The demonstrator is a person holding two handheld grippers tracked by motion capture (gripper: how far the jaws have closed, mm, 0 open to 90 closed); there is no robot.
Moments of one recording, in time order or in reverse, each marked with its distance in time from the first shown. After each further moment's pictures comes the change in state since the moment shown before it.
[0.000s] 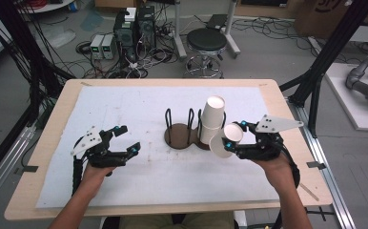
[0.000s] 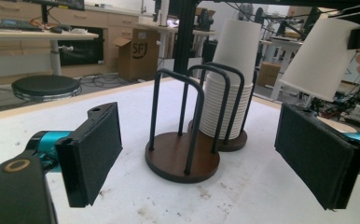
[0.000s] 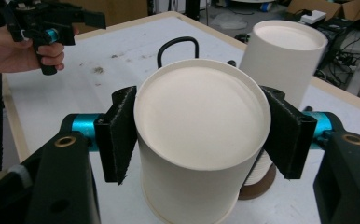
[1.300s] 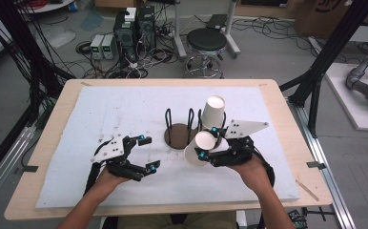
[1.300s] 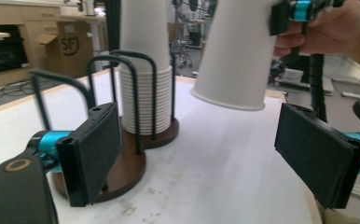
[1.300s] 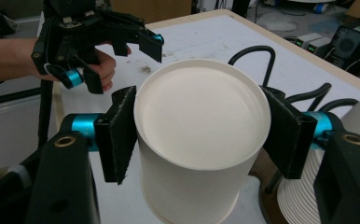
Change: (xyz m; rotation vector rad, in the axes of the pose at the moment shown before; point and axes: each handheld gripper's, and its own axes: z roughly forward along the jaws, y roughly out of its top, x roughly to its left) left arm -0.040 -0.007 0.035 0.067 -0.279 0.100; right arm 0.037 0.012 0.050 0.019 0.168 -0.062
